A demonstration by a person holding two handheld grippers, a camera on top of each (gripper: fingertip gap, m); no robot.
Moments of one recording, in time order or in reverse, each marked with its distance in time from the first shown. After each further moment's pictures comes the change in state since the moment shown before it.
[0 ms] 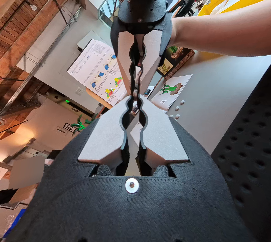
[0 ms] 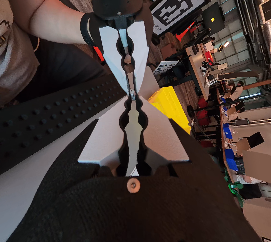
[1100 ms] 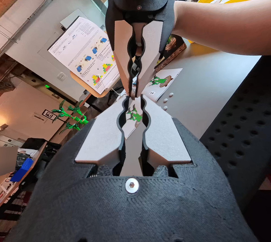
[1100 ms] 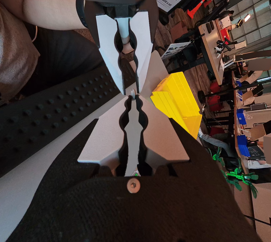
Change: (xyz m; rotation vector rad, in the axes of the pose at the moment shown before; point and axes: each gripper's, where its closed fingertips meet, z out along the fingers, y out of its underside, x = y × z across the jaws) left arm 0.010 0.024 -0.001 -0.072 0.069 -0.132; right arm -0.006 0.019 0.014 -0.114 -0.046 0.062
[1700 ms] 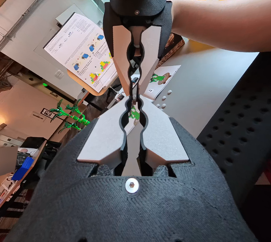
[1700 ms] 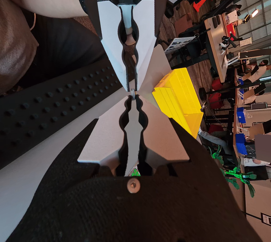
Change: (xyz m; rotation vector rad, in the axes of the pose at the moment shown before) left arm 0.004 0.000 0.001 -0.025 0.014 0.012; right arm -0.005 0.009 0.006 -0.046 -0.019 -0.029
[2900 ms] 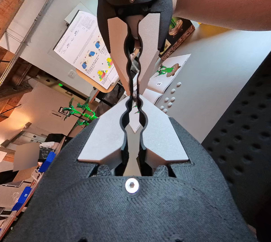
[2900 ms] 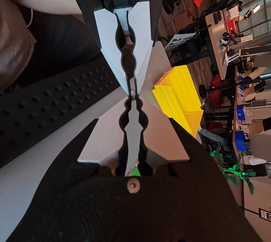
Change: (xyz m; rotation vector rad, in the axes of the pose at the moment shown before) left arm -0.001 0.011 0.005 -0.048 -0.056 0.096; right arm 0.000 0.003 0.002 -0.020 0.002 0.003
